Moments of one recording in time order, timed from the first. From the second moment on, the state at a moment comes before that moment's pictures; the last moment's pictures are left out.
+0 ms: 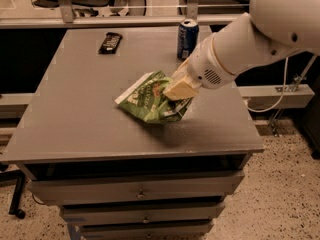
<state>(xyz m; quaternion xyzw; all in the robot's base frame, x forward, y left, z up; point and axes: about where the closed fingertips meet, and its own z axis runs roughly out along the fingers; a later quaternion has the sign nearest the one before) 0.512 -0.033 0.912 -0.57 0.74 0.14 0.33</state>
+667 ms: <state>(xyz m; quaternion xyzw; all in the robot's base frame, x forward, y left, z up) 0.544 -0.081 0.907 -0.53 0.76 0.11 0.35</state>
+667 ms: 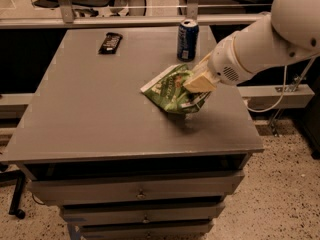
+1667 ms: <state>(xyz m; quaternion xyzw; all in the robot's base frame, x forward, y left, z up) 0.658 -0.180 0.881 -0.47 0.80 0.04 0.38</state>
